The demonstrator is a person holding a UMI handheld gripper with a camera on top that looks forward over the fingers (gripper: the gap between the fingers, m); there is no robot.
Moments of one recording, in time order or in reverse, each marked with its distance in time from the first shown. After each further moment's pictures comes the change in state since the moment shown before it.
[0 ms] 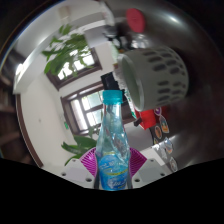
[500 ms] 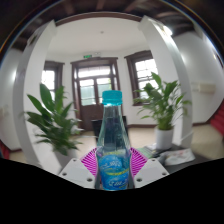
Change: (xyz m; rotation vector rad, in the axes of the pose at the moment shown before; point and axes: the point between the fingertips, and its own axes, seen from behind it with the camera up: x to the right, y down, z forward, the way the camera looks) arm -0.142 -0.125 -0.009 0.139 0.306 -1.762
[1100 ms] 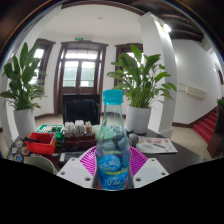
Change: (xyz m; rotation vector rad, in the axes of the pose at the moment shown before) arm 0.169 0.145 0.058 -0.120 0.225 -0.149
